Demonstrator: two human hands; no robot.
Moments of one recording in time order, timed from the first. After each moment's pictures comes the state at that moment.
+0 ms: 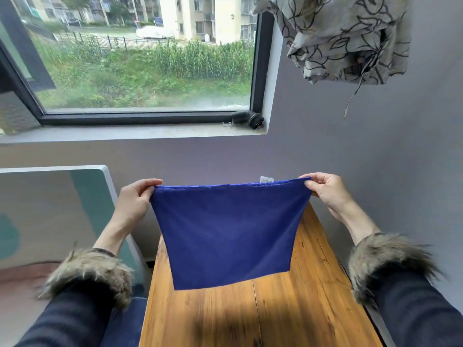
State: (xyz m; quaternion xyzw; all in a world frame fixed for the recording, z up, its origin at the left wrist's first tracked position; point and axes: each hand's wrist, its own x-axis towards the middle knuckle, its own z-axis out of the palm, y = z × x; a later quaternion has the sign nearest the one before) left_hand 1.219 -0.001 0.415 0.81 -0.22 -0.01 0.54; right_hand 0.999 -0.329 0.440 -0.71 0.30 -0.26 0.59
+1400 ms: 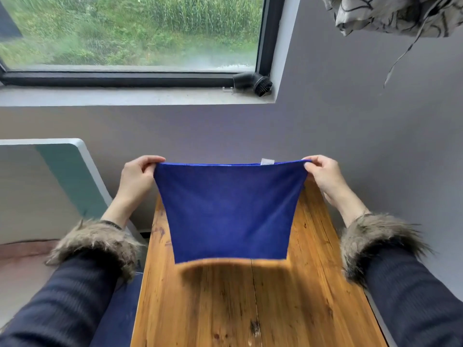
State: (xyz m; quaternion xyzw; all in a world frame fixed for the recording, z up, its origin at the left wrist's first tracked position) left_hand 1.264 -0.040 0.372 0.84 -0.19 -0.02 0.51; right_hand 1.050 -0.359 0.388 -0.70 0.37 -0.24 0.56
